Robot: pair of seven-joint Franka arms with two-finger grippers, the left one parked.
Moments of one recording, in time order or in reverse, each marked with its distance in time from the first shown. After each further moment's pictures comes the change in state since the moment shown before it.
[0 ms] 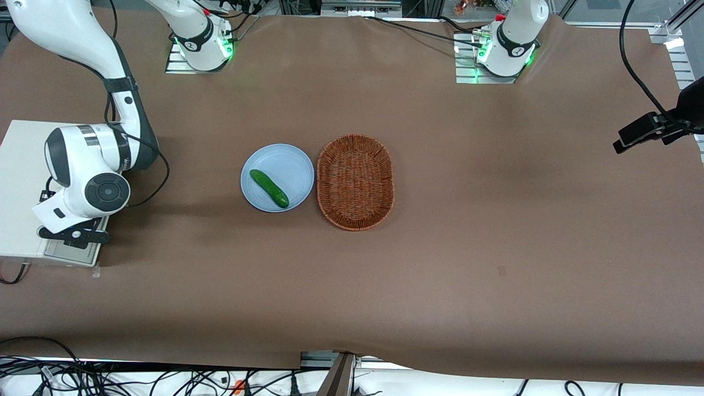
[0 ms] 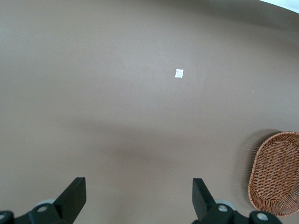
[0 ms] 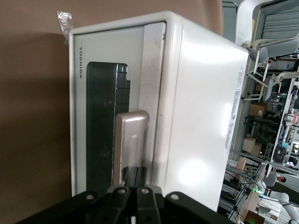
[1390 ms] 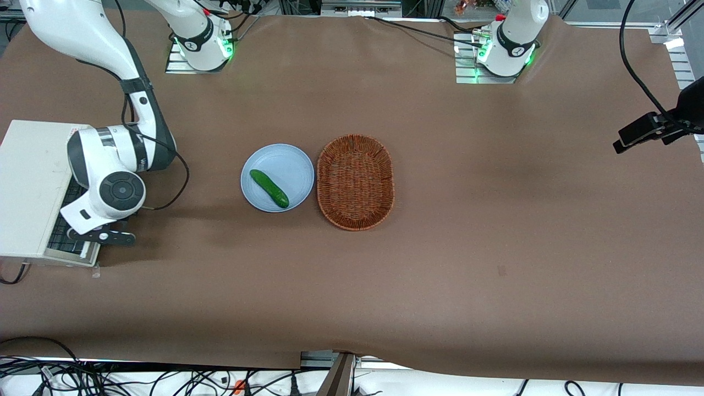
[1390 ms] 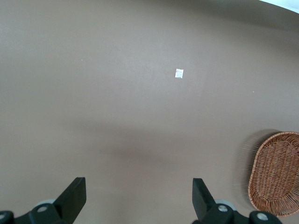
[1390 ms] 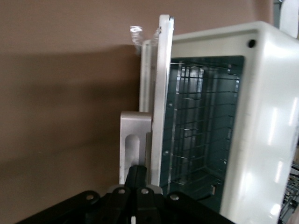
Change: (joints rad) arm 0.045 0.022 0.028 -0.007 0.161 0.072 0.033
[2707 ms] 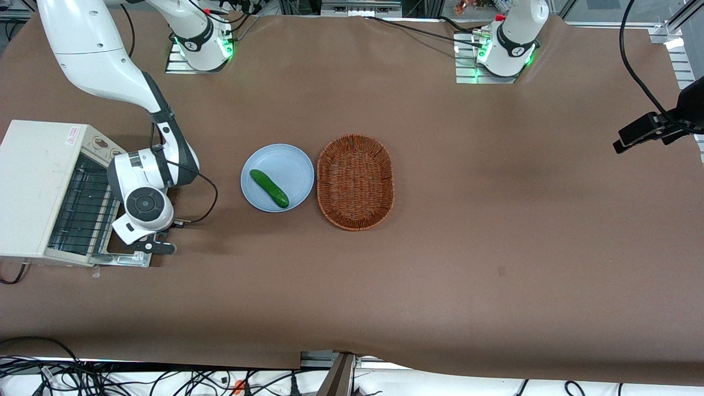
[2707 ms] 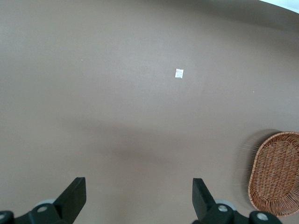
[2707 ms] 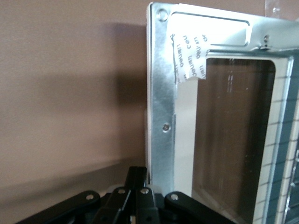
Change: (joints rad) arm -0.036 0.160 0.031 -0.026 0.223 0.281 0.021
